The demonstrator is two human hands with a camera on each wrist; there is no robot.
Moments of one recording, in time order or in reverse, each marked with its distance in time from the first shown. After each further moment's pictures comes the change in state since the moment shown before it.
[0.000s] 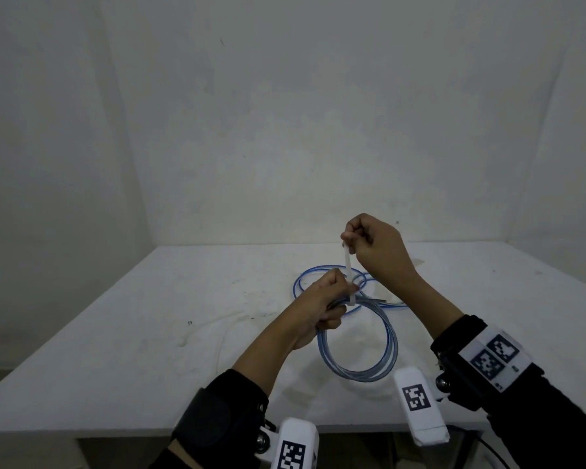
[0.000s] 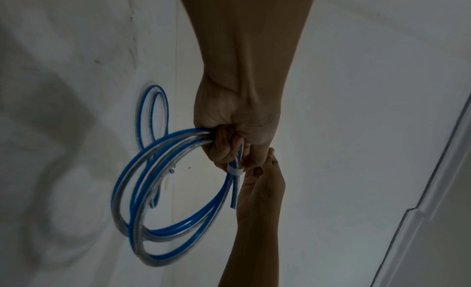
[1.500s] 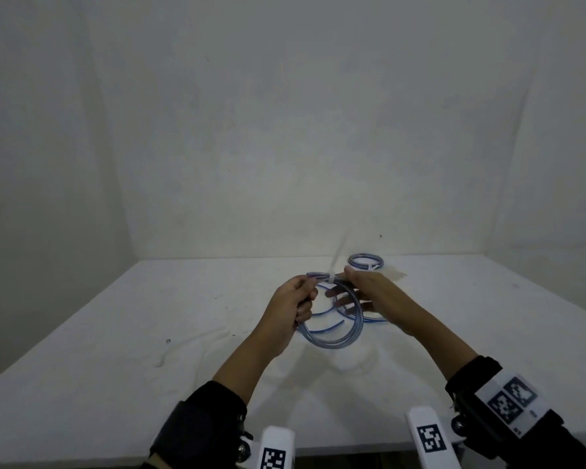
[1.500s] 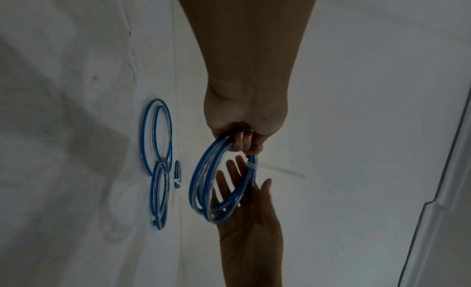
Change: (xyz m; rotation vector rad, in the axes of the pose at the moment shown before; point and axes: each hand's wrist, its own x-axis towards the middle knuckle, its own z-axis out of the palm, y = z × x) left_hand 0.021 -0.003 -0.010 -0.113 0.206 0.161; right_hand -0.033 0.019 -0.033 0.277 -0.400 0.385
